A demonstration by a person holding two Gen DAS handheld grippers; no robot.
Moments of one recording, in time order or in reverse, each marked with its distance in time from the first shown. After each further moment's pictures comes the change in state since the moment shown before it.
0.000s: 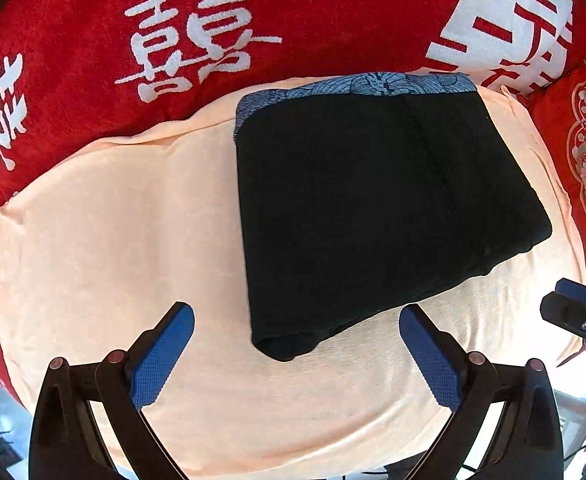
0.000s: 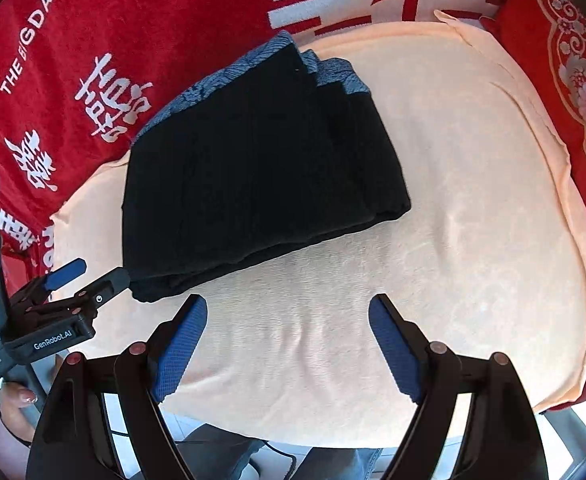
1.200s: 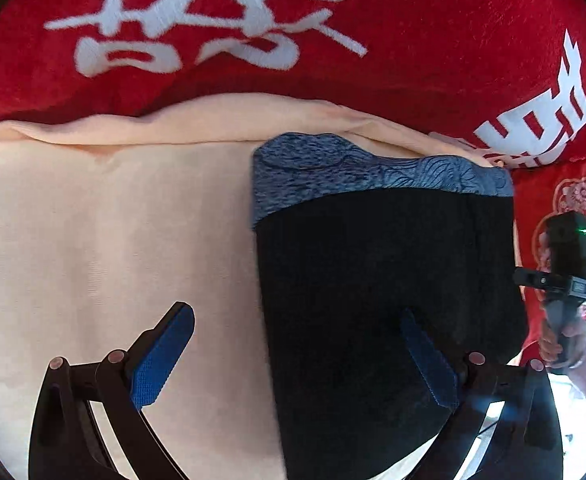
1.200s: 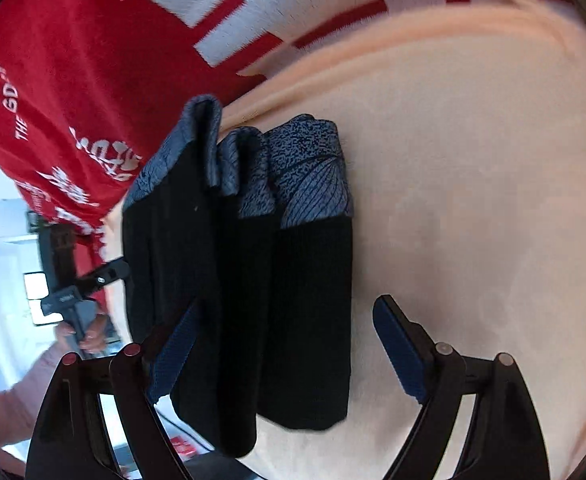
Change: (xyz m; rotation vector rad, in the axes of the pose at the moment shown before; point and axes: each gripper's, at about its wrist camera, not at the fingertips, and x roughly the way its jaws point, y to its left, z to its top) left arm 0.099 0.080 0.077 -0.153 0.048 -0.404; right arm 0.078 -0.095 0.142 -0.057 0.175 0.397
